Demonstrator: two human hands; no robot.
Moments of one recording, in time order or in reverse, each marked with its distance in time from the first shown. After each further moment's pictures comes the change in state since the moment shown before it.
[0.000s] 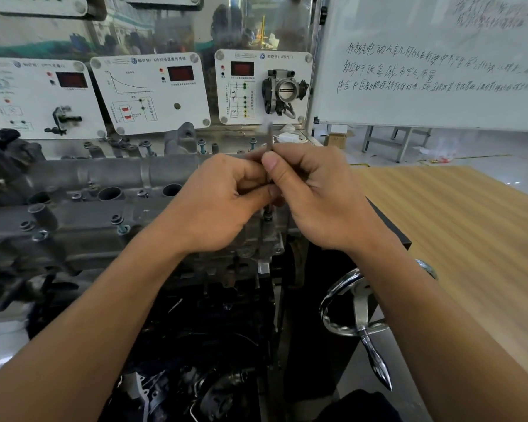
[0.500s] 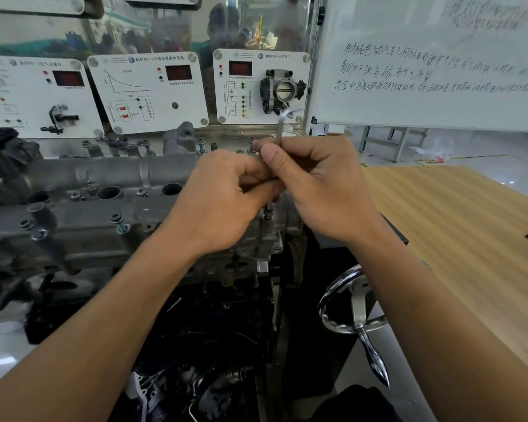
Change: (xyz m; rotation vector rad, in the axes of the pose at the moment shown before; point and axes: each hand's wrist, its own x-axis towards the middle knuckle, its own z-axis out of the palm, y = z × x) left_hand -0.001 0.005 0.006 0.021 0.143 0.008; right_hand 0.005 -0.001 0.002 0.092 0.164 0.023
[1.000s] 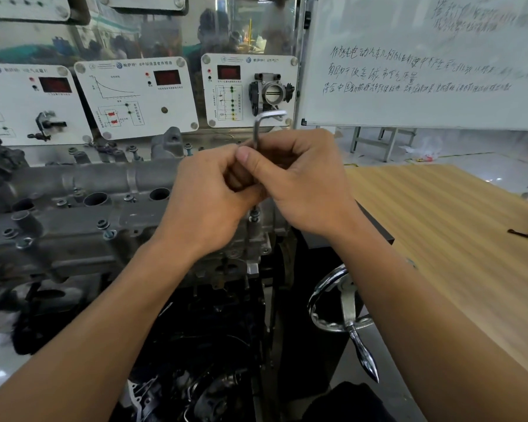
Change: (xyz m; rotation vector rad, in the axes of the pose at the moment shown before) left_hand 0.000 0.006 0.009 -0.061 0.147 -0.034; right_hand 0.005 -0.010 -0.001 0.003 0.010 0.025
